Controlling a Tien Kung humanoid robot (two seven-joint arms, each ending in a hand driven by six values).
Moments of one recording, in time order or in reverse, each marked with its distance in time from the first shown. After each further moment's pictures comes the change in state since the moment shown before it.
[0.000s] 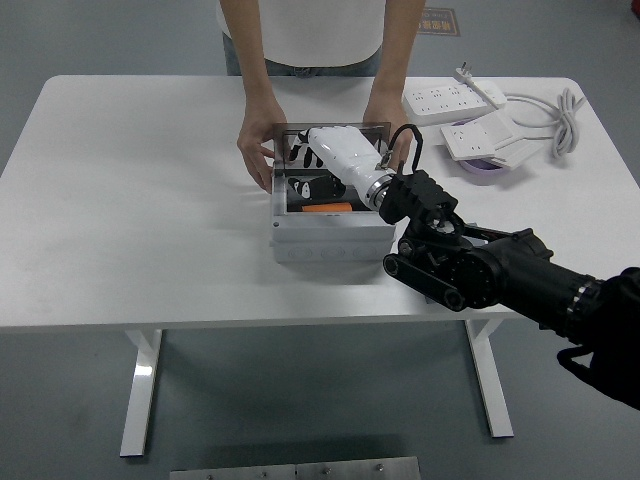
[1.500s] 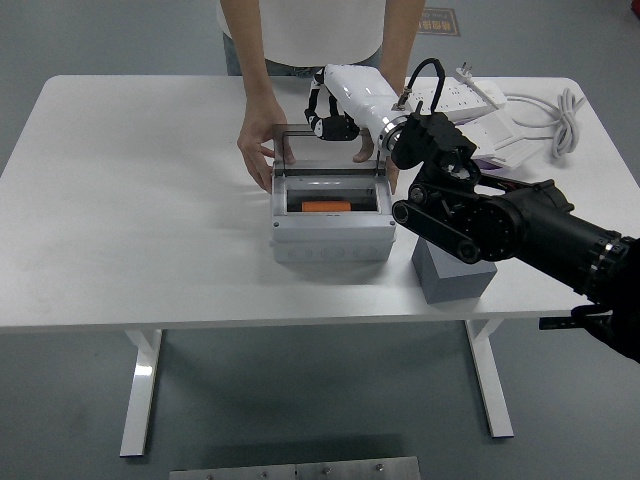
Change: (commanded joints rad) left arm 0.018 -0.008 0.003 -0.004 0.010 -0.003 0.007; right arm 0.136 -0.054 0.025 0.019 0.064 0.046 -0.068
